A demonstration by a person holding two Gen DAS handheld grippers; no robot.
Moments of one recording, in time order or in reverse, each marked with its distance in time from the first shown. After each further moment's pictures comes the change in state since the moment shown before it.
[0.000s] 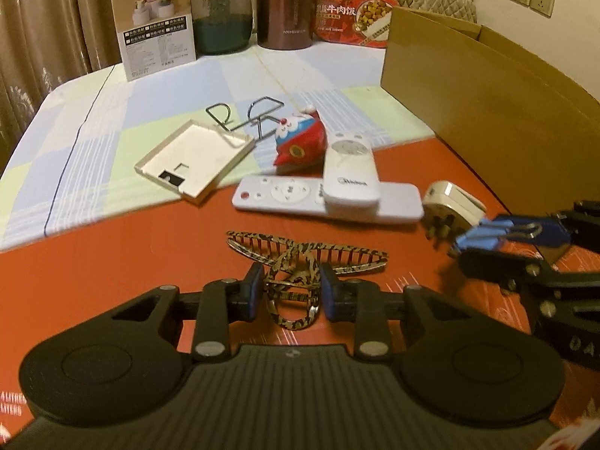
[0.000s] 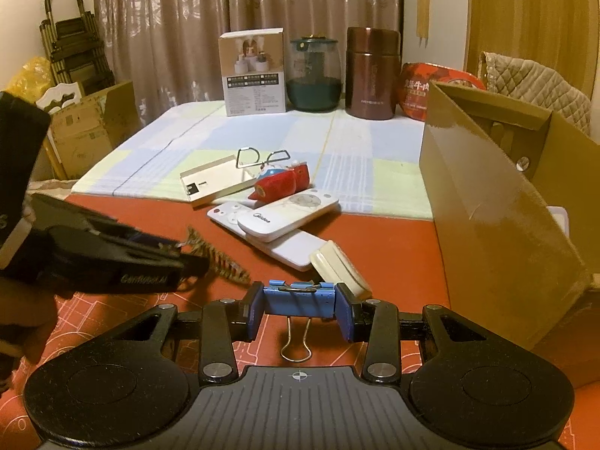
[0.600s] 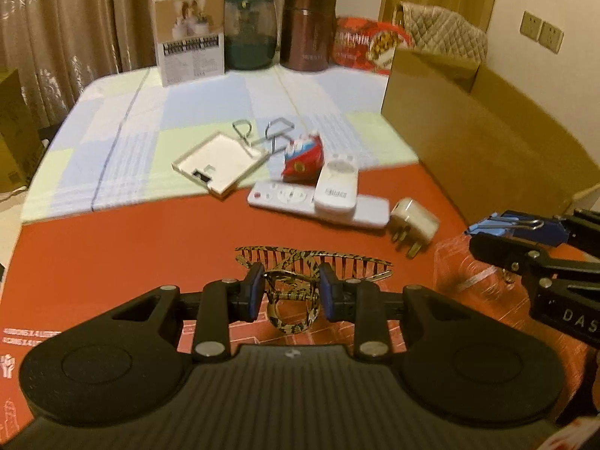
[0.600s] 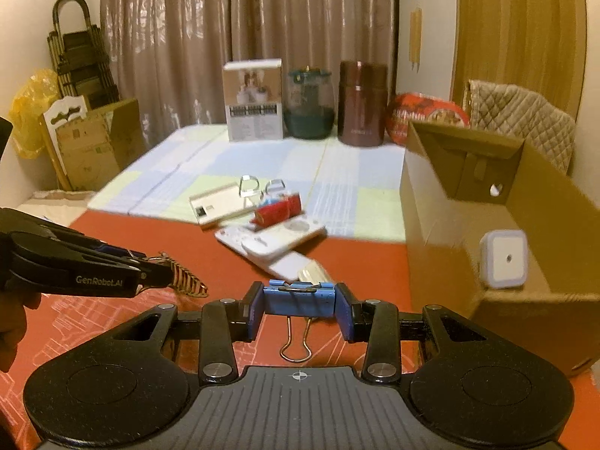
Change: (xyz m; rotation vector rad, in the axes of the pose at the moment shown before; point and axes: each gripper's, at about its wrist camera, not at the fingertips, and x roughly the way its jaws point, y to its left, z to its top) left arm -0.080 -0.013 -0.002 -0.104 -0.039 0.036; right arm -0.064 -0.002 0.012 -0.017 -0.062 -0.006
